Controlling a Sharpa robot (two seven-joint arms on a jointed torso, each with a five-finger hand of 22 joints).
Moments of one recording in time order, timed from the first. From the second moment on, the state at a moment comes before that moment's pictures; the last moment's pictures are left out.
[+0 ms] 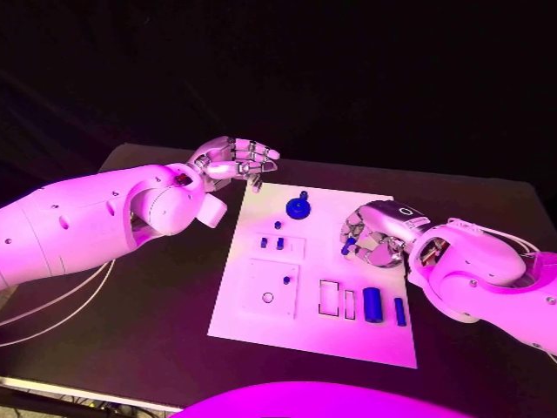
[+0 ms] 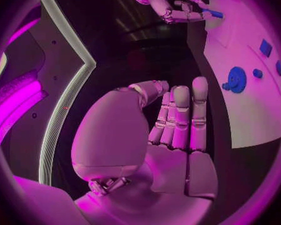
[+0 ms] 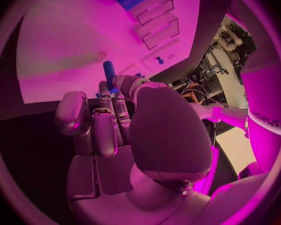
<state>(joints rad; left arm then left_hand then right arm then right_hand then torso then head) 1.17 -0.89 0.04 1.46 -0.23 -0.11 0.24 1.42 -0.21 0.66 0.04 0.27 0.72 0.19 0.46 0.33 0.83 0.14 0.66 0.27 1.08 0.05 1.19 0.60 0.17 1.00 0.14 1.01 0.73 1.23 -0.86 -0.18 1.76 -1.59 -0.34 -0.28 1.48 -0.21 0.63 0.13 0.24 1.08 0.13 0.27 0.36 1.17 0.14 0.24 0.07 1.47 -0.02 1.41 1.18 0.11 1.39 0.07 1.07 1.31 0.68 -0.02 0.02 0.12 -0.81</state>
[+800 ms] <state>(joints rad) 1.17 -0.87 0.04 1.45 -0.23 -0.11 0.24 1.42 -0.21 0.66 0.04 0.27 0.72 0.19 0.46 0.33 0.83 0.14 0.66 0.27 1.08 0.05 1.19 0.60 0.17 1.00 0.14 1.01 0.73 1.21 -0.71 -0.17 1.85 -1.55 -0.39 -0.25 1.47 -0.22 0.67 0.10 0.23 1.08 0.13 0.28 0.37 1.18 0.14 0.23 0.07 1.46 -0.02 1.41 1.18 0.11 1.39 0.07 1.07 1.31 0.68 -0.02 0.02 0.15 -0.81</state>
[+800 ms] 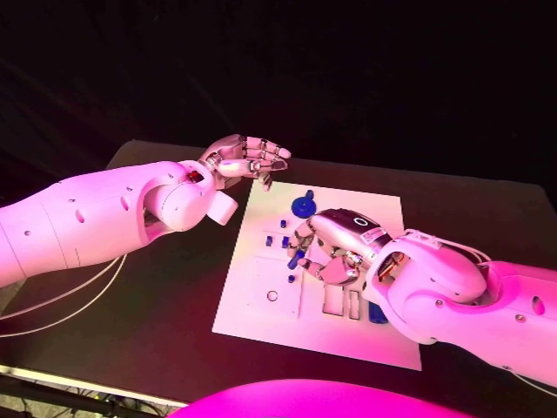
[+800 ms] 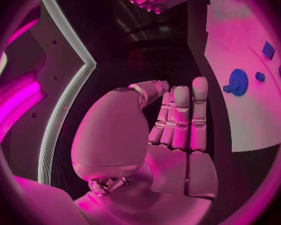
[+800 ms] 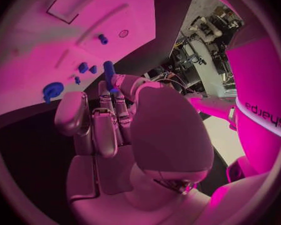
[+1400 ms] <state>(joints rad) 1.17 -0.86 0.04 1.45 -0.23 -0.10 0.24 1.42 -0.21 0.66 0.04 0.27 0.72 0.19 0.46 0.33 0.83 0.14 0.67 0.27 1.08 0.05 1.19 0.60 0.17 1.00 0.14 1.01 0.73 1.09 -0.60 -0.18 1.74 -1.55 -0.39 -0.20 1.47 -0.22 0.67 0.10 0.24 1.08 0.13 0.28 0.37 1.18 0.14 0.23 0.07 1.46 -0.02 1.41 1.17 0.11 1.39 0.07 1.07 1.31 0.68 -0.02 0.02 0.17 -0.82</state>
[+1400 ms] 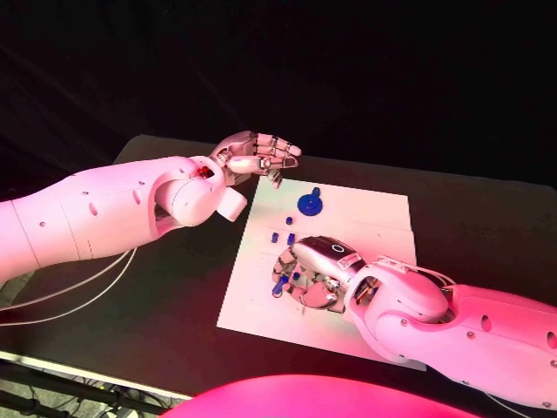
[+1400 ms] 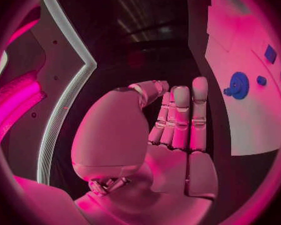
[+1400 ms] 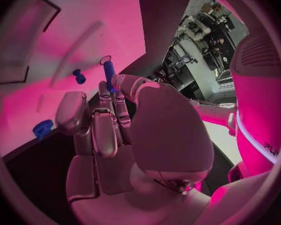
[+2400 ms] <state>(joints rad) 1.17 -0.86 0.04 1.45 -0.23 -0.10 0.24 1.42 -0.21 0.66 0.04 0.27 0.72 0.19 0.46 0.33 0.83 0.14 0.66 0.27 1.08 0.05 1.19 0.60 0.17 1.00 0.14 1.01 0.73 1.08 -0.57 -0.19 1.71 -1.61 -0.36 -0.20 1.46 -0.22 0.67 0.09 0.23 1.08 0.13 0.28 0.37 1.17 0.14 0.22 0.08 1.46 -0.02 1.41 1.17 0.11 1.39 0.07 1.07 1.31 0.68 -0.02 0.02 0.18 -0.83</state>
